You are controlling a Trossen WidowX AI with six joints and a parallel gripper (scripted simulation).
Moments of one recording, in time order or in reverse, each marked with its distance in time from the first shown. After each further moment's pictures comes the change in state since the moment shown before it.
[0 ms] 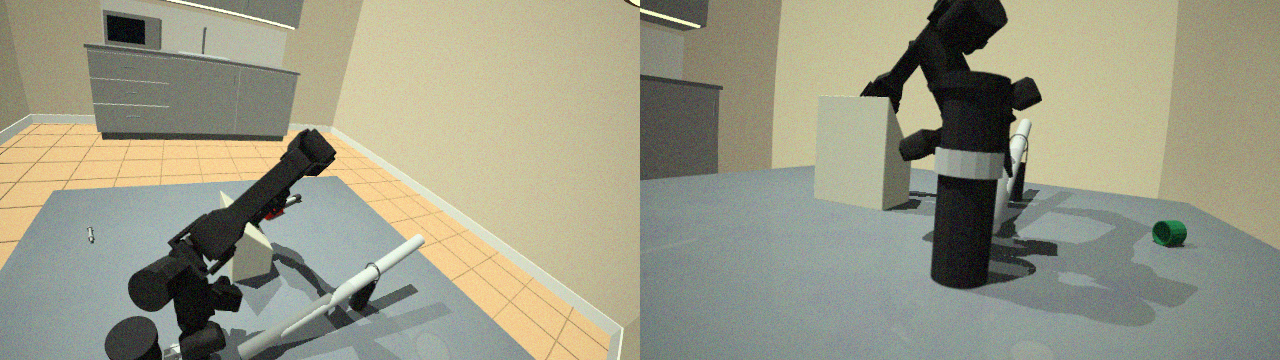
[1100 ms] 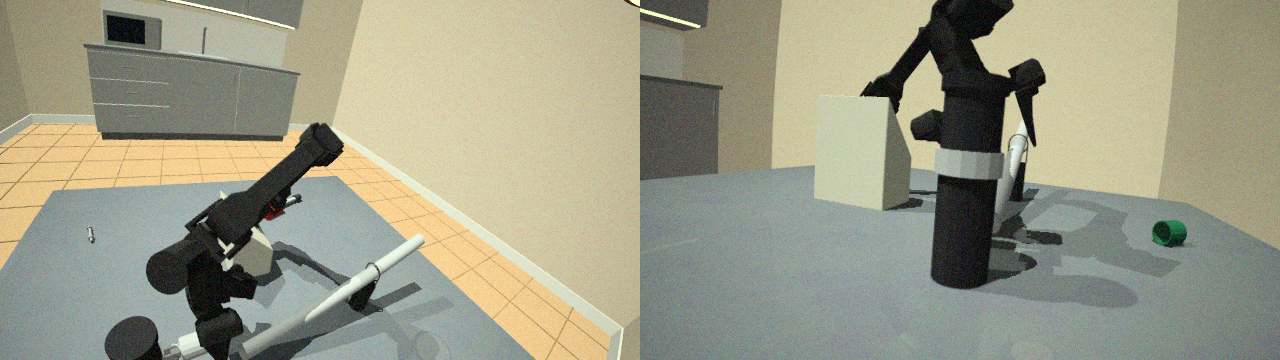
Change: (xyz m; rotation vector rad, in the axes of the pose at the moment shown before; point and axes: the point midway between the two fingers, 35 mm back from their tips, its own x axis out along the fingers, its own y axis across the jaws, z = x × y) arm -0.023 -0.016 0.025 -0.006 0.003 -0.005
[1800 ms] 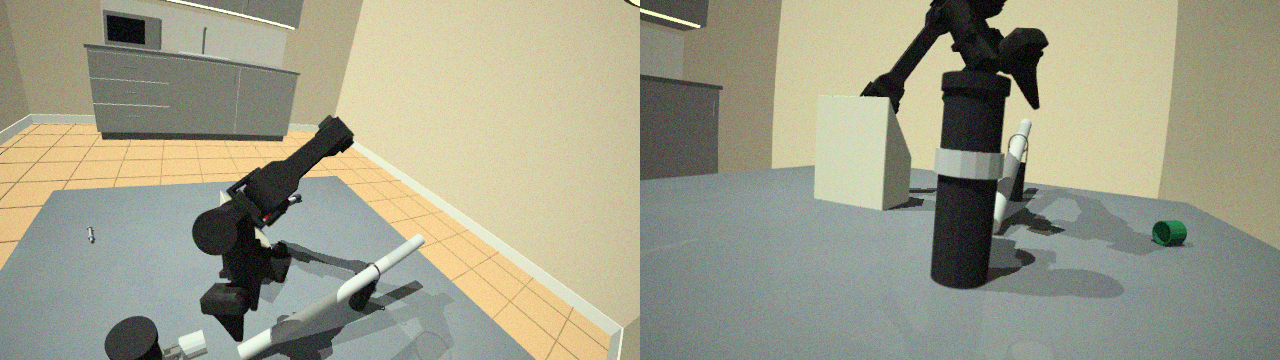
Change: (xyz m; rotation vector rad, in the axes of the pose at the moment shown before) arm -0.045 -0.029 0.053 0.612 0.020 -0.010
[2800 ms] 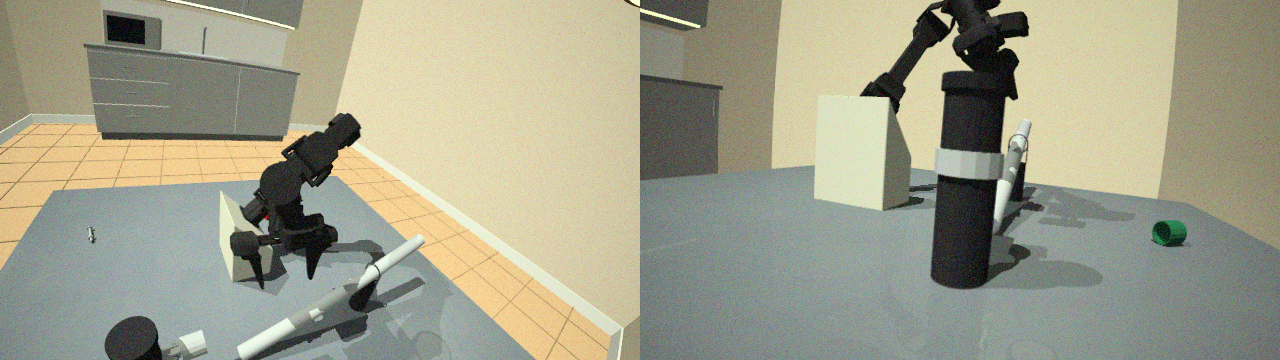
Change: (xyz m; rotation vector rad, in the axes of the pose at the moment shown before) arm -0.054 0.040 0.069 1.105 0.036 -0.025
